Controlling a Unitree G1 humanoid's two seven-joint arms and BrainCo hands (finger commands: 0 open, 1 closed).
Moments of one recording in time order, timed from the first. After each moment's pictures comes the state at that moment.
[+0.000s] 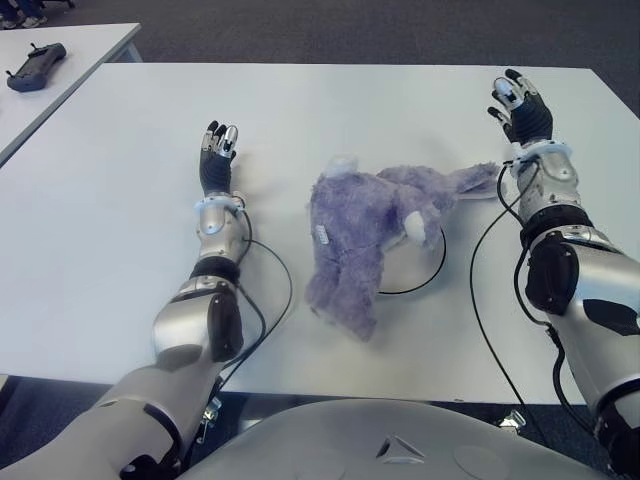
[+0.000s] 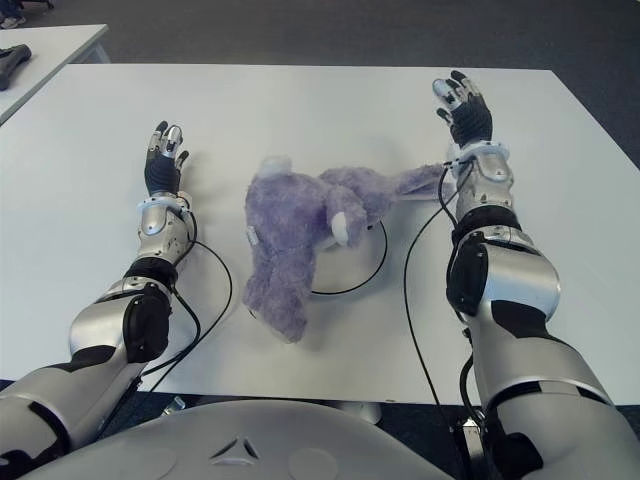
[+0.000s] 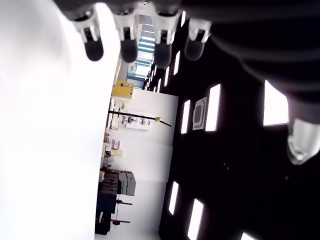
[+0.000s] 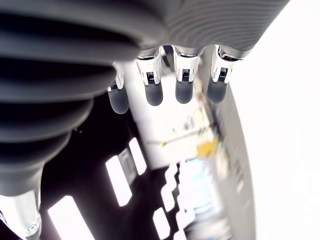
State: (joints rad) left arm -0.65 0.09 0.42 1.16 -0.11 -0.54 -0.03; right arm -0.94 -0.46 -0.28 1.30 0.07 -0.34 0.21
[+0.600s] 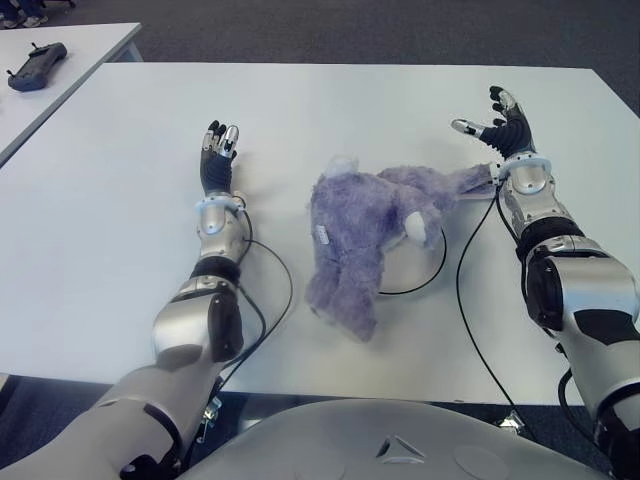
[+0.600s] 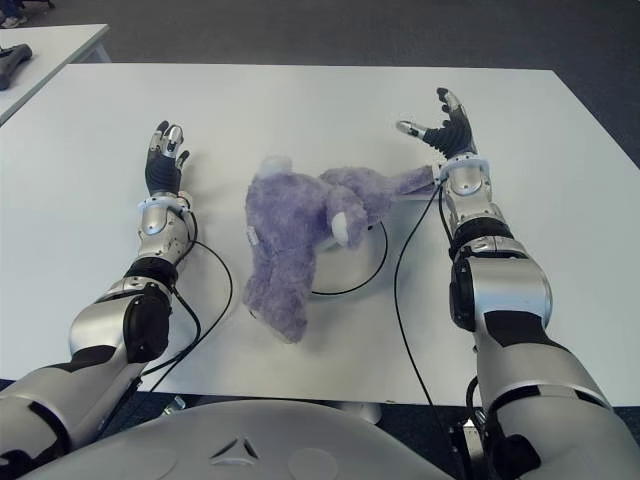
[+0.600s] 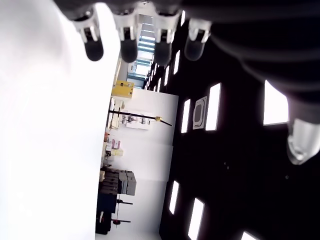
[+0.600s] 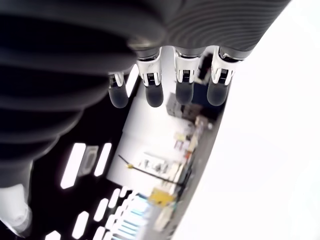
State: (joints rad) left arm -0.65 0.09 0.41 1.16 -0.11 -0.54 -0.03; right arm -0.89 -0.48 -0.03 1.32 -0.24 -0.46 -0.12
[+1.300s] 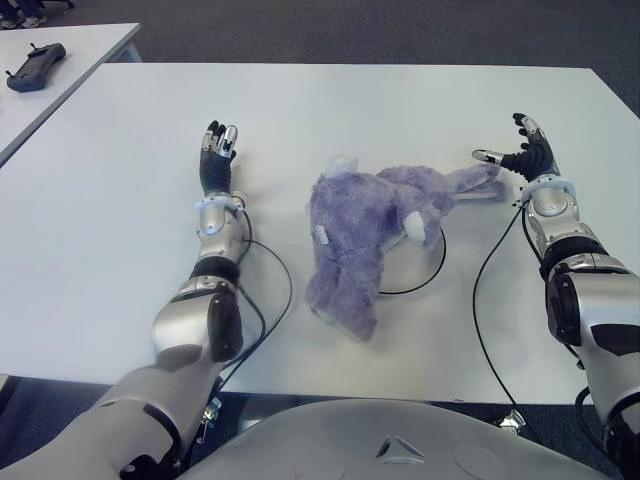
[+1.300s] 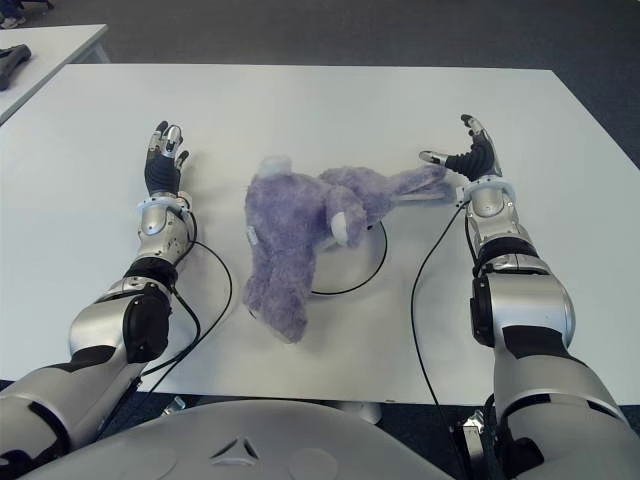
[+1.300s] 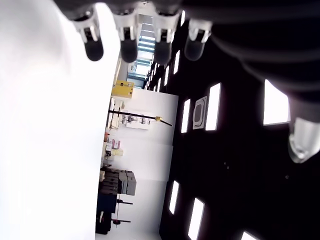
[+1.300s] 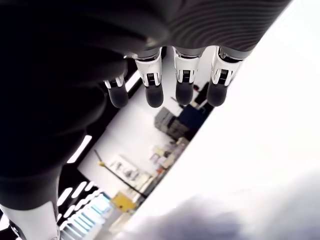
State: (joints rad) left arm -0.65 0.09 0.41 1.16 -0.11 -0.54 -0.03; right arm -0.80 -0.56 -0.01 1.35 -0.28 -0.46 -0.15
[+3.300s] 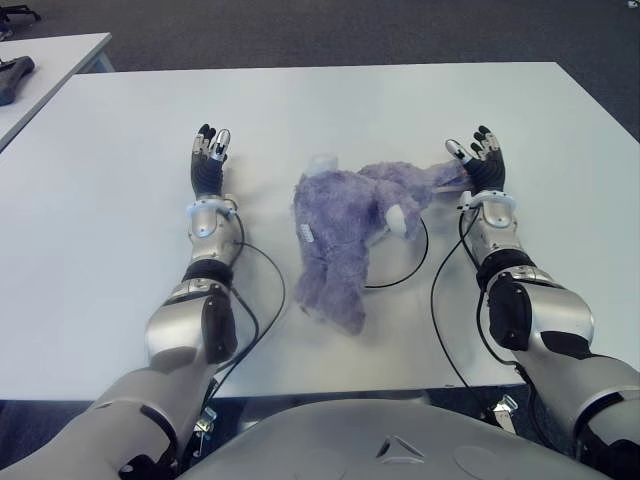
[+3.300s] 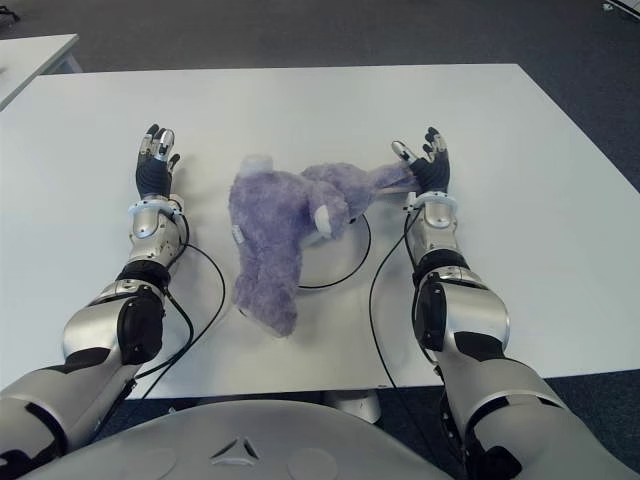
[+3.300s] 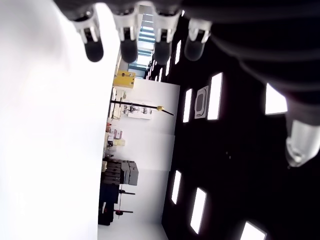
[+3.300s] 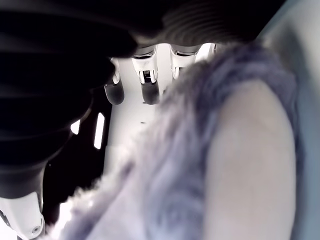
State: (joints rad) left arm -0.63 0.12 0.42 1.16 -0.11 -0.54 -0.03; right arm -0.75 -0.26 -0.28 1.28 -0.04 -0.45 -0.06
